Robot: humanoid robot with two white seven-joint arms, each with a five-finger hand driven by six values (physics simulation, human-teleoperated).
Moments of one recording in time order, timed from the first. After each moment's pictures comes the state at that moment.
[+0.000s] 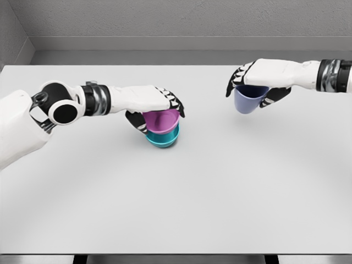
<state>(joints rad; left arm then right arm) -0.92 0.59 -0.98 -1.57 -0.28 -0.18 -0.61 -0.99 -0.81 0.93 -1.33 0.19 -0.62 0.53</state>
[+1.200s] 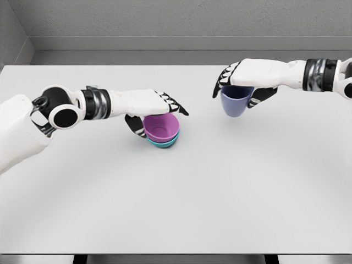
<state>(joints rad) -0.89 0.60 -0.97 -1.58 -0.30 -0.18 -0.61 -0.99 -0.76 0.93 -1.34 0.19 -0.61 0.53</state>
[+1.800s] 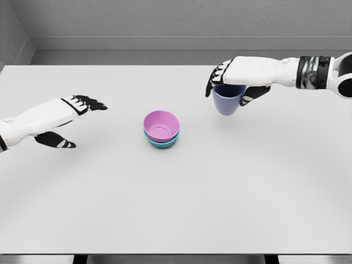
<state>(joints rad) -0.27 0.92 -0.34 -1.66 -0.25 -0.46 -0.35 -1.01 -0.73 0.93 -1.36 0.19 -0.61 0.53</state>
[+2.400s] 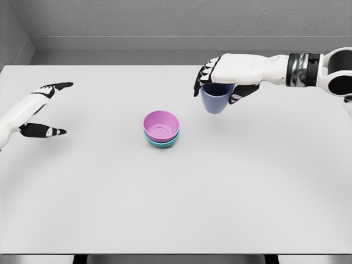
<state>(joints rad) -0.15 0.62 0.00 -1.45 -0.26 -0.49 -0.35 -1.02 -0.70 0.93 -1.39 0.19 -0.61 0.53</state>
